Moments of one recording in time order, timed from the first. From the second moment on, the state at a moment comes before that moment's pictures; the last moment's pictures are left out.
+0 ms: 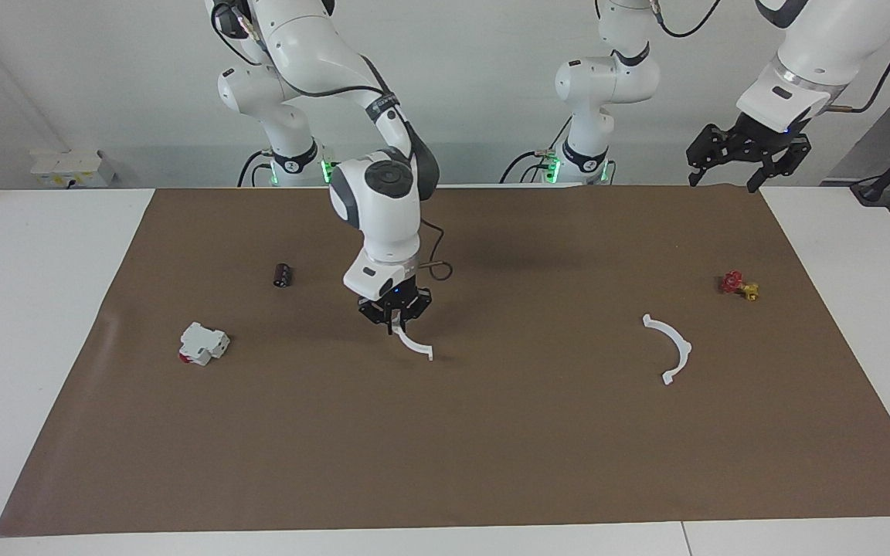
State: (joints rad) left arm -0.03 -0.05 -0.01 -1.55 -0.02 1.45 0.17; right arm 0.61 0.39 -0.10 -1.79 -0.11 2.27 0.45
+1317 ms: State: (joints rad) left arm -0.01 -0.06 0.00 -1.63 -0.02 1.55 0.17; right arm 0.69 0.43 -0.10 -1.89 -0.20 2.43 0.60
